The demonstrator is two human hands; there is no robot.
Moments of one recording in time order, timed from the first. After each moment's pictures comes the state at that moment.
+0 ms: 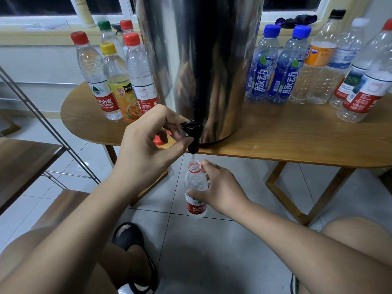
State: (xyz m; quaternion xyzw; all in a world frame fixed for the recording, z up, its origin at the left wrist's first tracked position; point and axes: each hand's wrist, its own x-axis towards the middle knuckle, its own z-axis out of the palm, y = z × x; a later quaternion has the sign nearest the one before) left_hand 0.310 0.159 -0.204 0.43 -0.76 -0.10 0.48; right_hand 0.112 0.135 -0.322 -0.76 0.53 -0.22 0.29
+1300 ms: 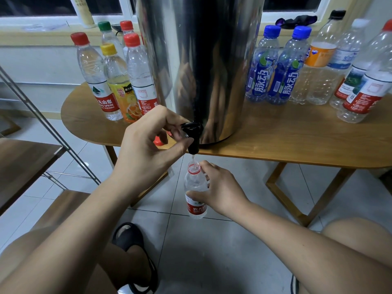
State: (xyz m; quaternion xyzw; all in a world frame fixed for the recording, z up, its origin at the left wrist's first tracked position) left_hand 0.311 0.159 -0.204 0.42 -0.76 -0.10 0.48; right_hand 0.112 0.133 -0.326 -0.77 0.52 -0.23 0.28
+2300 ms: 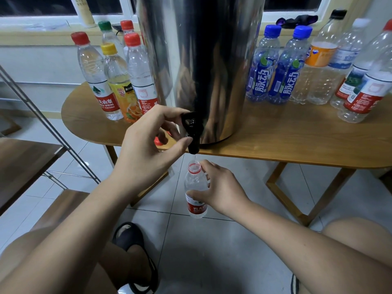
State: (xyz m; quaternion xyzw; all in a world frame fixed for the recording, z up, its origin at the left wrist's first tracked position) left_hand 0.314 0.158 -0.209 0.43 -0.76 -0.10 0.47; right_hand 0.111 0.134 -0.324 -0.78 0.52 -0.23 0.27
